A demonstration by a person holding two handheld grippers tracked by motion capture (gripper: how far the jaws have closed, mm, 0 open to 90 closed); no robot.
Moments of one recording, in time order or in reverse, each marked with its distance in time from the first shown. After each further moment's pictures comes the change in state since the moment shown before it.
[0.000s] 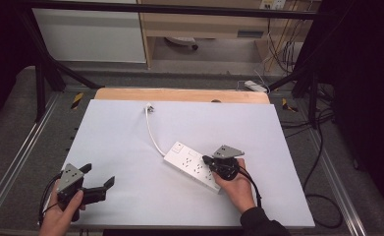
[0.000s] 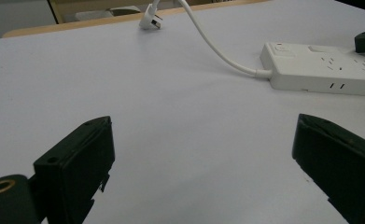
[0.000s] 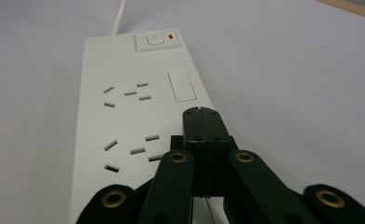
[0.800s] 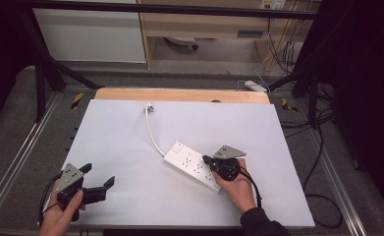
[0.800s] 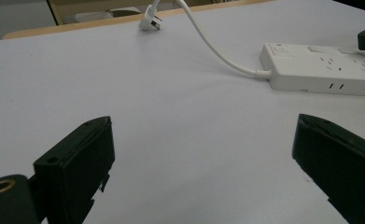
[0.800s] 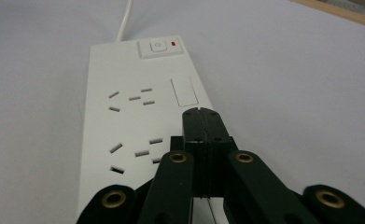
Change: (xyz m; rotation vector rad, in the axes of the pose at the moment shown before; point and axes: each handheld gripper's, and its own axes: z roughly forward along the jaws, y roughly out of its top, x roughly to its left) left arm 0.000 0.000 0.000 -0.003 0.000 0.005; right arm 0.000 0.001 -0.004 -0.028 0.008 0.000
